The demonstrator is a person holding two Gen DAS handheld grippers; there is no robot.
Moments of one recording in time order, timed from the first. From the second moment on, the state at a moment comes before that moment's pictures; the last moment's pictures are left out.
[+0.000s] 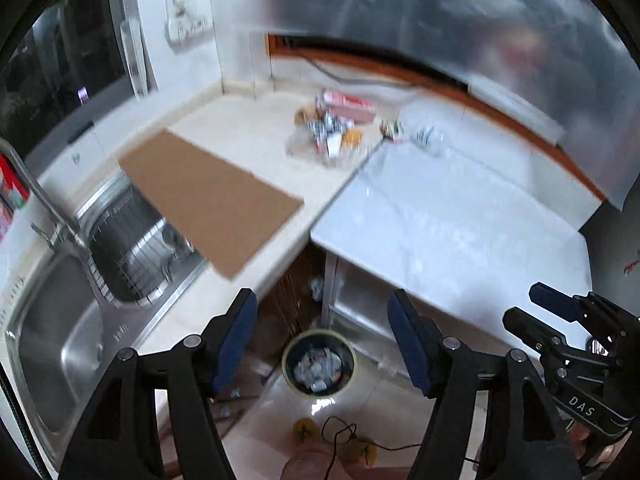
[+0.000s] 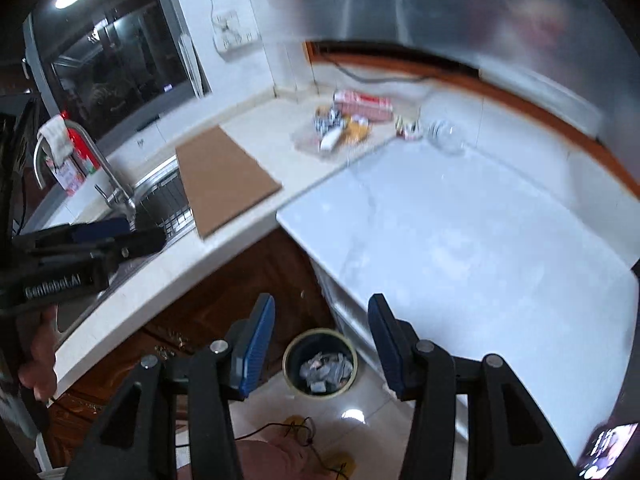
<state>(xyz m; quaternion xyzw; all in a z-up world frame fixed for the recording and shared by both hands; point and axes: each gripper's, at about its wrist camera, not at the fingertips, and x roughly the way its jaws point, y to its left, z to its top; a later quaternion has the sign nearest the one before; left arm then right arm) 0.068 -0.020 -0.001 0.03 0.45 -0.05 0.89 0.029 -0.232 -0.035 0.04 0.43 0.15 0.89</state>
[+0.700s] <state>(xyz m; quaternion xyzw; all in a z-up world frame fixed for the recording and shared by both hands) 0.293 -0.005 0.024 0.09 0.45 -0.14 0.88 0.217 -0.232 -0.011 0.10 0.44 0.10 0.89</state>
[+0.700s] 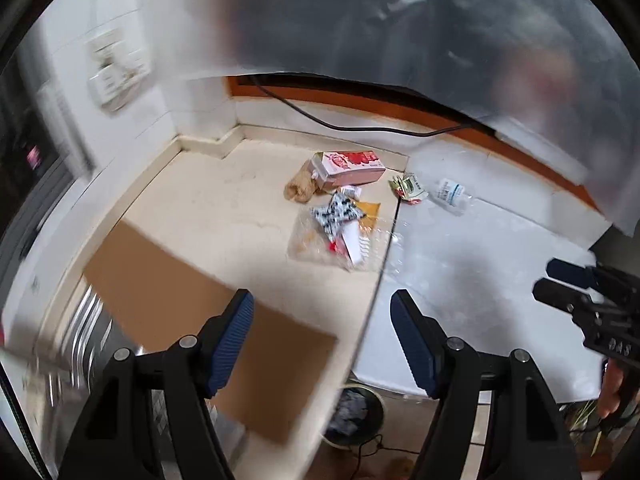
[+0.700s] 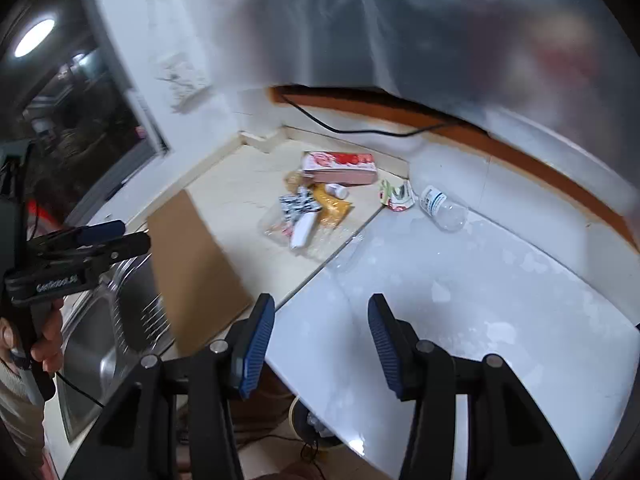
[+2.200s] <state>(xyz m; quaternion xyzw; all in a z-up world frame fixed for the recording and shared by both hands) 0.468 -0.046 -0.108 0.10 0.51 -0.28 0.81 0.370 -0.216 -0.159 0.20 0.52 0.02 0.83</state>
